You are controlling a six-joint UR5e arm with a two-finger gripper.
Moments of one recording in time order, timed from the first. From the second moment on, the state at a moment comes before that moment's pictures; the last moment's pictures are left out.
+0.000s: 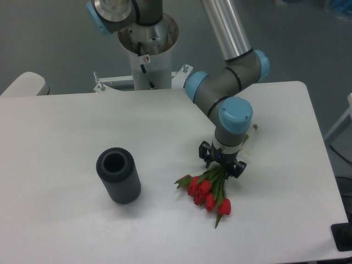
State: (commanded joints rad) arm 2.61 -2.08 -1.78 -0.79 1.50 1.19
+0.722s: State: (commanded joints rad) arm 2.61 -2.06 -1.76 -0.79 1.50 1.20
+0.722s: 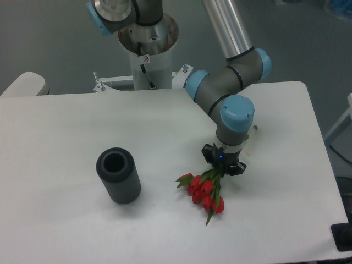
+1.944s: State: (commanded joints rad) arm 2.66 -1.98 -1.51 -0.81 1.05 1.07
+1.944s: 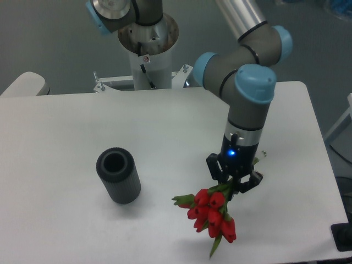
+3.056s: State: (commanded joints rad) arm 2.74 -1.96 -1.53 -0.81 0.78 1.06
